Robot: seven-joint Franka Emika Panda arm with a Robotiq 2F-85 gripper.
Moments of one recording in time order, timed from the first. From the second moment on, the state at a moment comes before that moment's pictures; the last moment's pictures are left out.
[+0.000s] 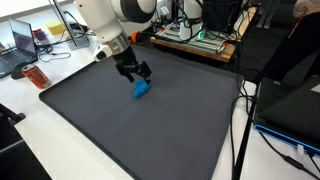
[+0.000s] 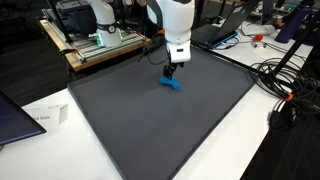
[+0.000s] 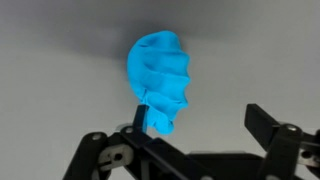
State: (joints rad) arm -0.08 0.53 0.08 -1.89 0.23 2.27 -0.31
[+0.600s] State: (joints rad) arm -0.02 0.53 0.05 -1.92 0.15 2.31 -0.17
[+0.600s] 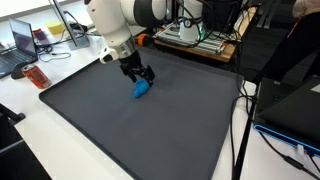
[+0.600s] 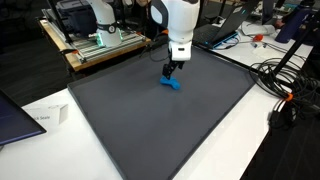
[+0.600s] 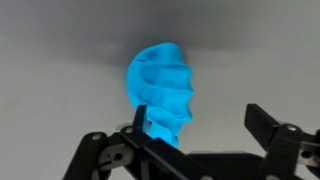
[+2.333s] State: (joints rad) arm -0.02 0.61 0.03 -1.85 0.10 2.27 -0.17
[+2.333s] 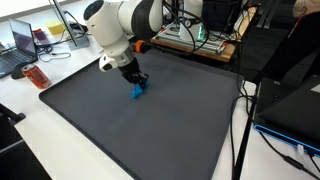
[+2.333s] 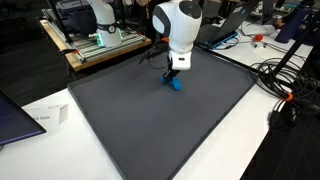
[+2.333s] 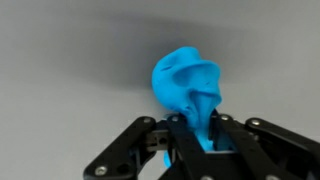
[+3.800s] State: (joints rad) arm -0.05 -0.11 -0.03 -2.22 -0.01 2.29 -0.17
